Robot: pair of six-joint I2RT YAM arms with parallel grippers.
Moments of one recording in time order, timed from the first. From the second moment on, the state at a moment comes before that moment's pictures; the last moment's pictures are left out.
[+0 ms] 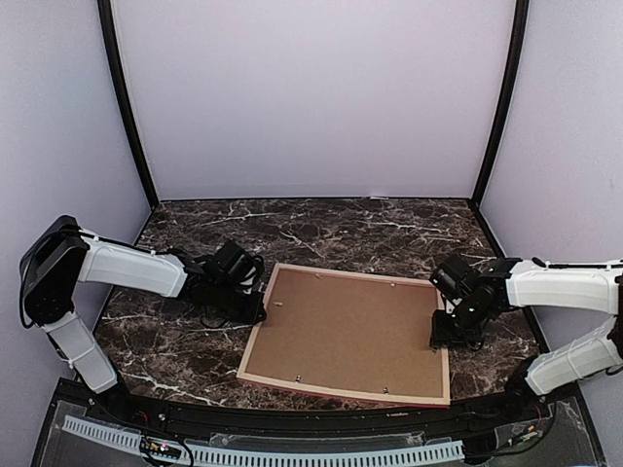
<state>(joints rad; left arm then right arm) -0.77 1.67 0.87 -0.26 0.04 -0.53 0.66 1.26 0.65 -0.79 0.05 0.77</state>
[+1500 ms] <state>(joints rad) -0.77 1.66 0.86 -0.25 0.03 -0.54 0.59 1.26 0.60 -0.75 -0.05 0.75</state>
